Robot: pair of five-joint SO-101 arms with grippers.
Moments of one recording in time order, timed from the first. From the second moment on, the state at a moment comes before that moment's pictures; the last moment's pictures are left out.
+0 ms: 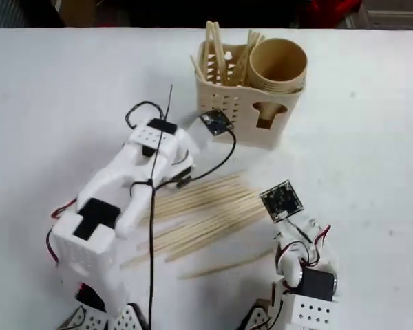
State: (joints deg) left arm 14.8 20.7 11.7 62.0 -34.0; right arm 8.2 -102.5 96.4 69.4 40.3
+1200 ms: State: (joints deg) left arm 17.4 20.4 13.7 64.9 -33.6; right arm 8.2 -102.5 96.4 69.4 40.3
